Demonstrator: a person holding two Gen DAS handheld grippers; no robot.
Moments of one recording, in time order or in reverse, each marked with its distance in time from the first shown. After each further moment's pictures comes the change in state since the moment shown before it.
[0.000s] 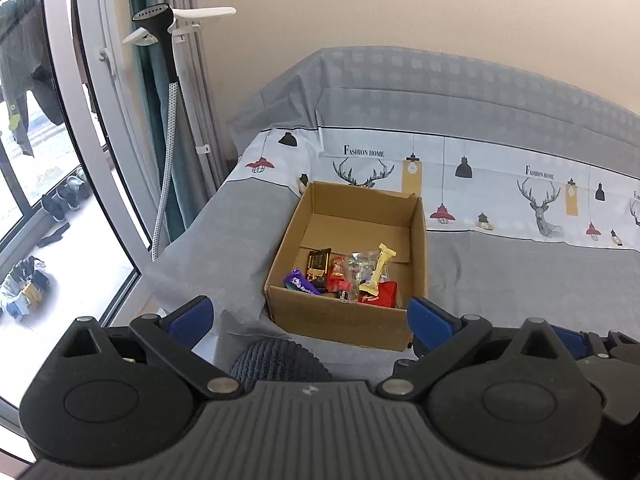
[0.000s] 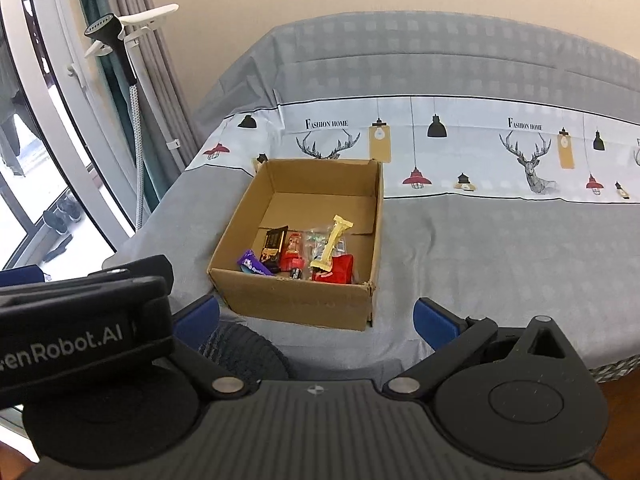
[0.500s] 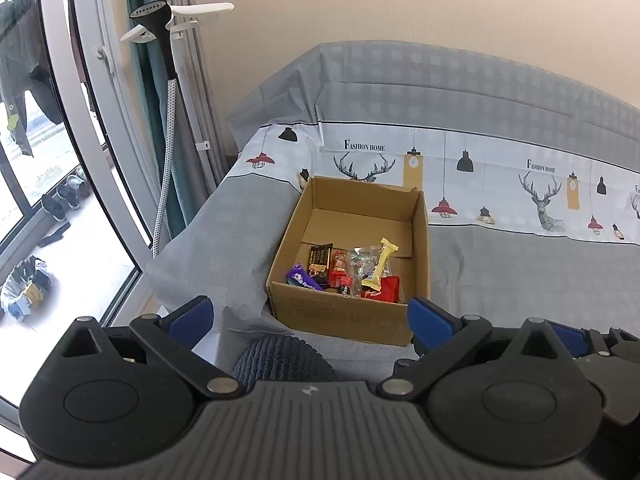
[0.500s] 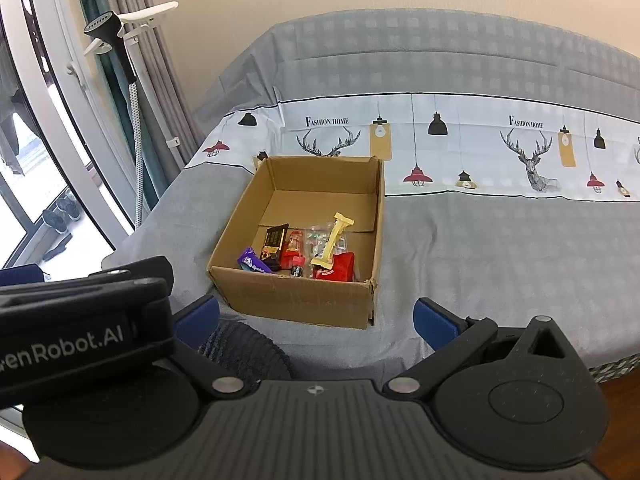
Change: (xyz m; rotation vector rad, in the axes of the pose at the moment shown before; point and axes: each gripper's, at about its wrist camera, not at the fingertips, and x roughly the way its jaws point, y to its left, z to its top) left arm 0.003 -0.003 -0.001 0.009 0.014 0.008; right arm 0.004 -0.005 -0.001 -0.004 0.007 0.005
